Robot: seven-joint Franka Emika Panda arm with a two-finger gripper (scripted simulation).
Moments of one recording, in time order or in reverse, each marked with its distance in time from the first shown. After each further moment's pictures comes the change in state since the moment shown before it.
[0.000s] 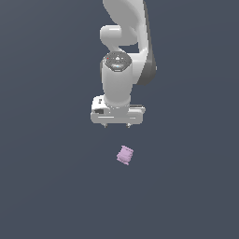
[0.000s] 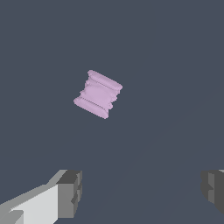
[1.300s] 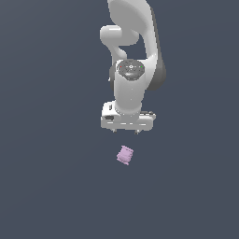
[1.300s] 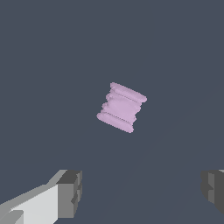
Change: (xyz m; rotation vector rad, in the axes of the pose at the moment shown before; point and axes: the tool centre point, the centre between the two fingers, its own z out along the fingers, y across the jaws) arm 0.021 -0.039 0.010 0.020 0.007 0.047
